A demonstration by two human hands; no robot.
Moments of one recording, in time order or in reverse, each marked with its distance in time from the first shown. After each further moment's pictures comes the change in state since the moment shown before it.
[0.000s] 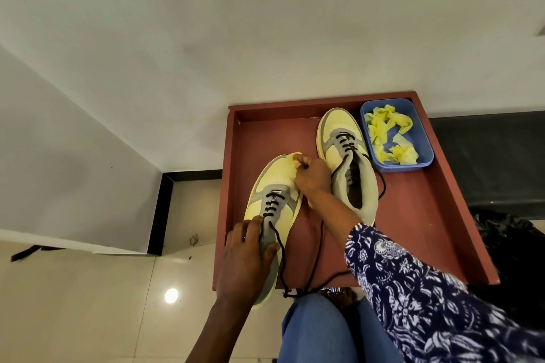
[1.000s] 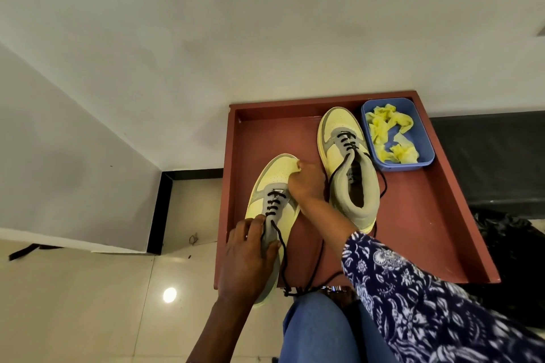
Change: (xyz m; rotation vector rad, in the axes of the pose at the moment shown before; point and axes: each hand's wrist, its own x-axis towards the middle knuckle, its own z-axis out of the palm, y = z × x) left_hand 0.000 -0.006 0.003 -0.006 0.006 0.036; right_hand -0.022 -0.013 0.005 -0.135 -0.024 0.056
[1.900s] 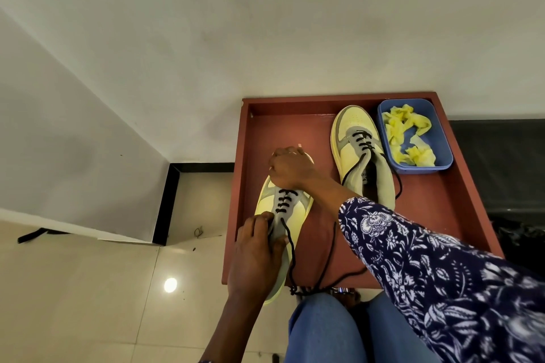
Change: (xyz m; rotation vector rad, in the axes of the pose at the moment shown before) left_hand 0.000 -0.002 0.006 -0.093 0.052 -0.067; right_hand 0.024 -0.029 0.017 -0.800 -0.404 -0.628
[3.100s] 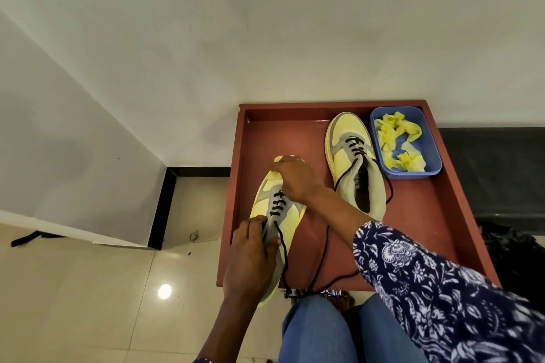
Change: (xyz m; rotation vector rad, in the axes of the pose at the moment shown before) left_hand 0.000 0.006 -0.001 0.031 0.000 -0.023; right_hand -0.030 0.008 0.000 0.017 0.153 -0.018
